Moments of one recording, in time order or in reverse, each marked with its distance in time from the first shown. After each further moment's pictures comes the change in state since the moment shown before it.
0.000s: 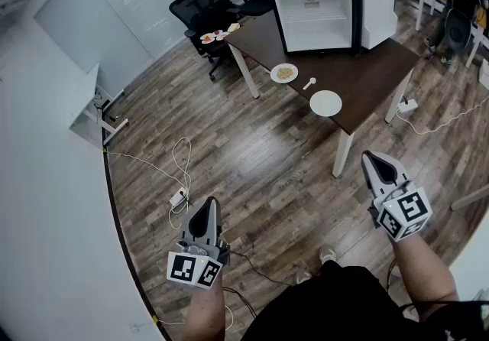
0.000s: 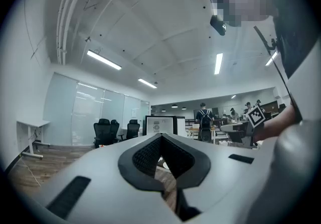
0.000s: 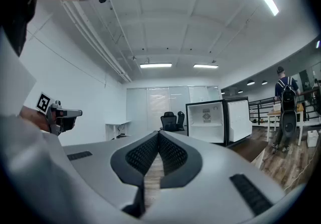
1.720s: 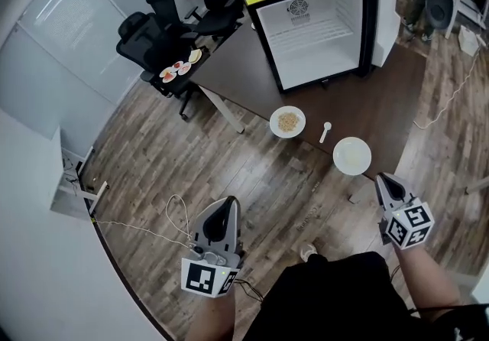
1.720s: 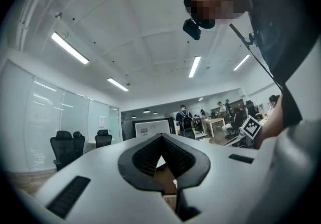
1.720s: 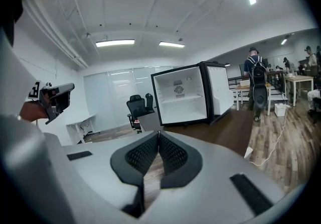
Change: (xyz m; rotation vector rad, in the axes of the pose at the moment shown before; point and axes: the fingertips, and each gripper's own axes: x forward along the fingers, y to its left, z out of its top) left arm 0.383 0.170 -0.004 0.131 -0.097 -0.407; right arm 0.280 -0.138 -0.110 0.224 0.181 -0.390
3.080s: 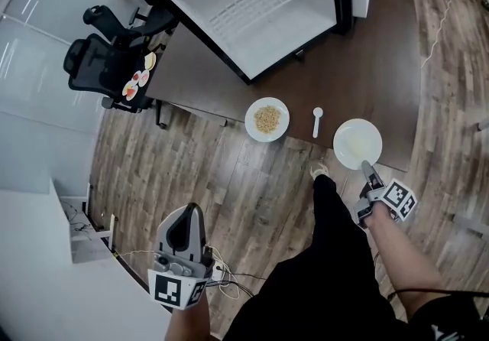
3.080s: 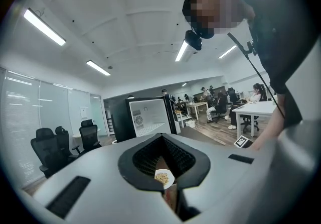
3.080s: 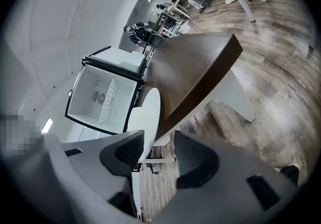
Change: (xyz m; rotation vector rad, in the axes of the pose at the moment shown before) left arm 0.125 0.086 -0.091 0.086 0.185 -0.212; right arm 0.143 -0.098 -0.226 1.212 -0.105 -0.325
